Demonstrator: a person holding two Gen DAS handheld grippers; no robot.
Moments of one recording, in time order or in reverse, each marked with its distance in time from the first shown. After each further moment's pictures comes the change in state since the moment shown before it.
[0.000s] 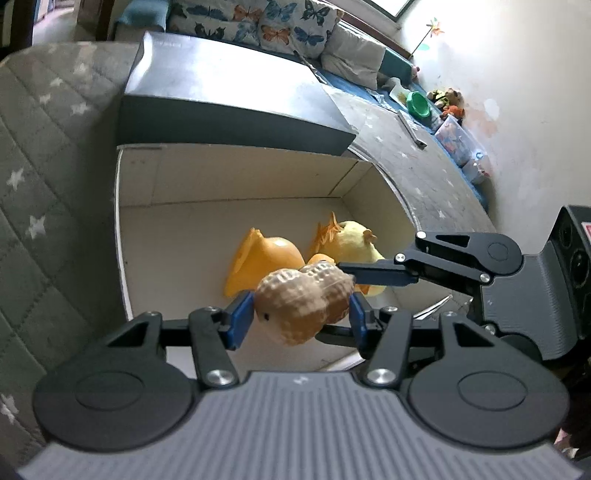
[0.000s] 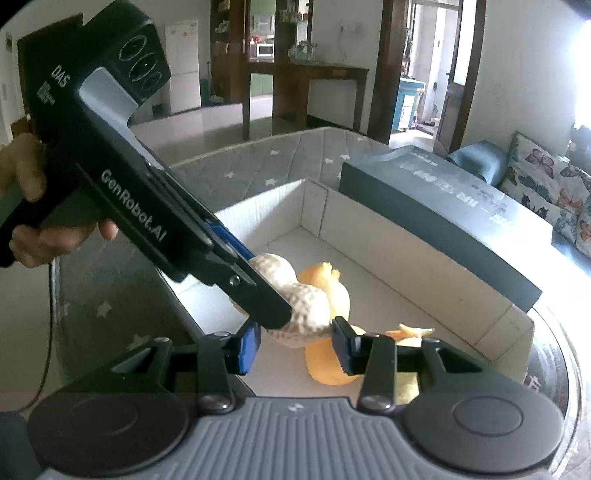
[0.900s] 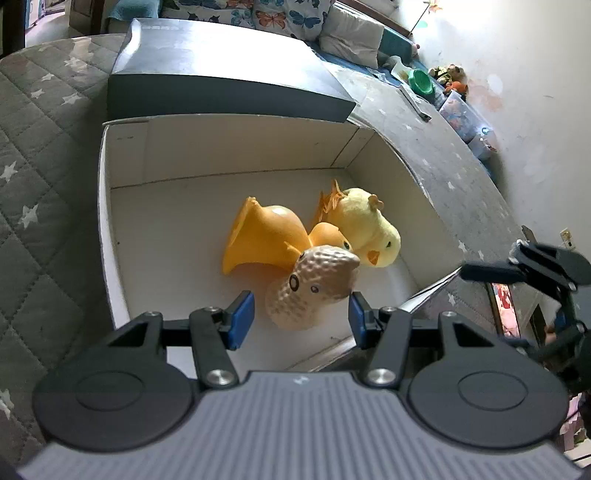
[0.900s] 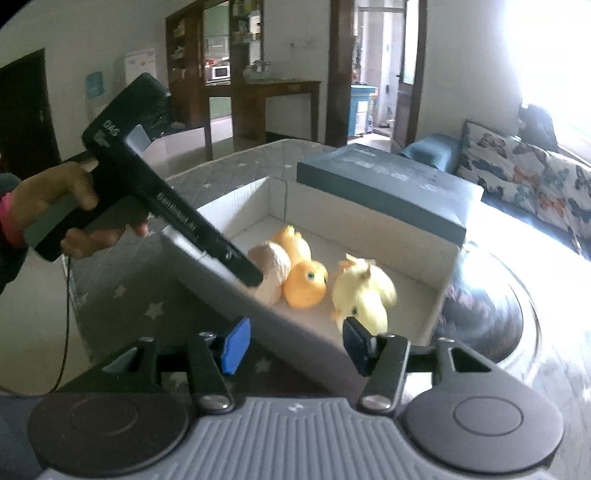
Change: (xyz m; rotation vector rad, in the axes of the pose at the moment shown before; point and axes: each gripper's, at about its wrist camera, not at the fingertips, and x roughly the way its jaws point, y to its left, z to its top) left arm 0.018 -0.011 -0.017 0.065 0.053 0.054; right arm -0.096 0.002 -0.061 0.154 -0.065 -0.087
